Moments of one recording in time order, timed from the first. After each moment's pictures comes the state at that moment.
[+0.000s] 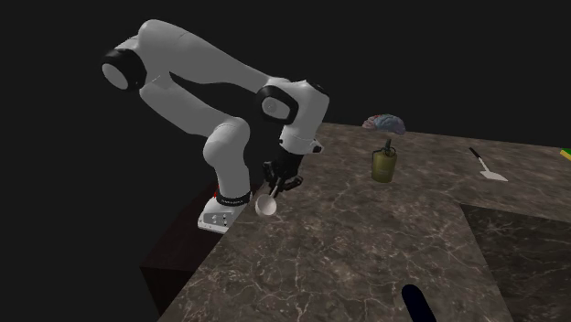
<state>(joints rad) 0.01 -0.93 -0.40 -2.92 -0.38 1.66 -1.46</state>
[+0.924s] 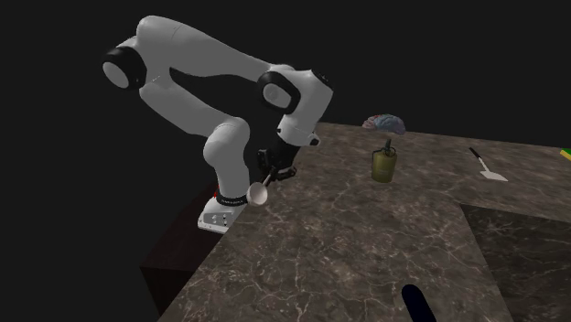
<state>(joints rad) 0.01 -0.93 -0.37 -2.83 -0.31 1.47 -1.48</state>
